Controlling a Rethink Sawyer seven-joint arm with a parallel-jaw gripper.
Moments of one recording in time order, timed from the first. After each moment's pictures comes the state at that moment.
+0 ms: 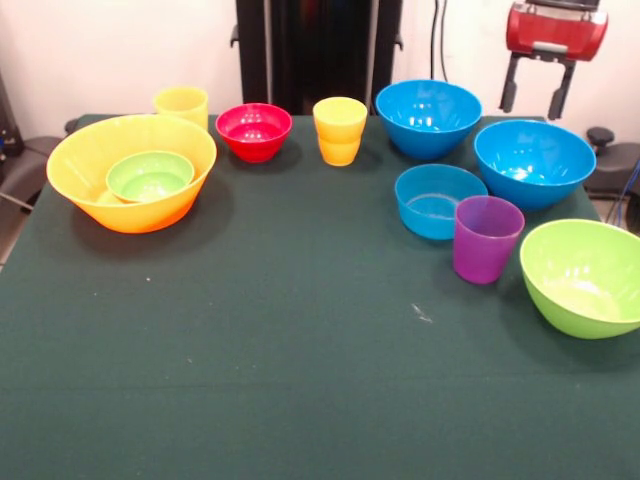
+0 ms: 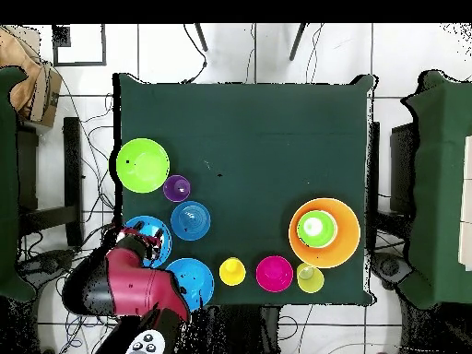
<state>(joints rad) 0.40 -0.74 -0.24 2.06 0.32 -0.01 2.08</state>
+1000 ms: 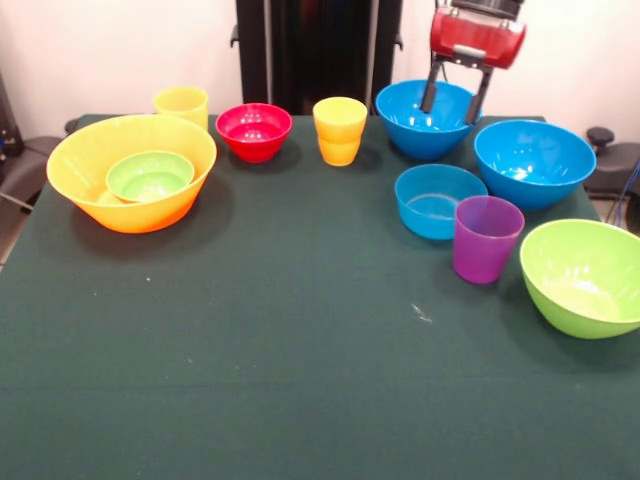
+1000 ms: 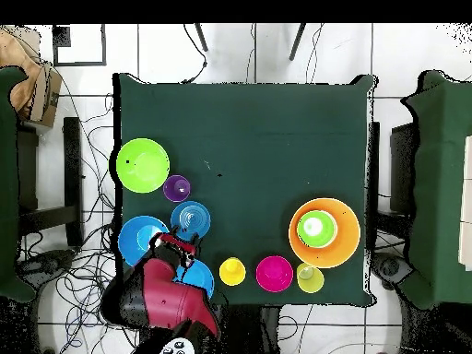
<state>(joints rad) 0.35 -0.68 -0.32 2.16 0.27 -0.21 2.09</state>
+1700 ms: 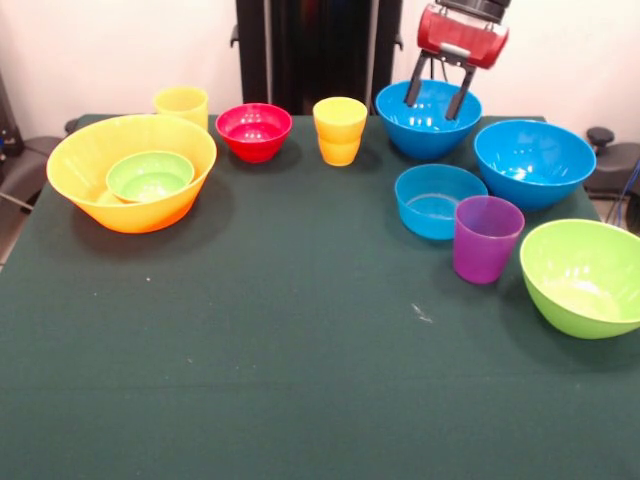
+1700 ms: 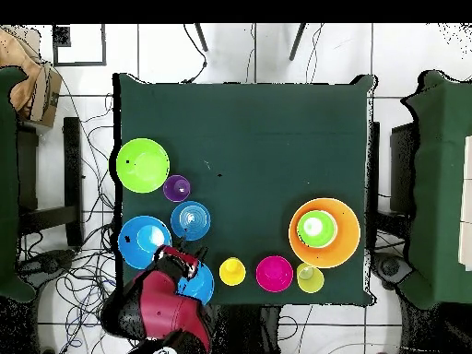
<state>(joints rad) 0.46 -0.61 -0.40 2.17 0.27 -0.22 2.09</state>
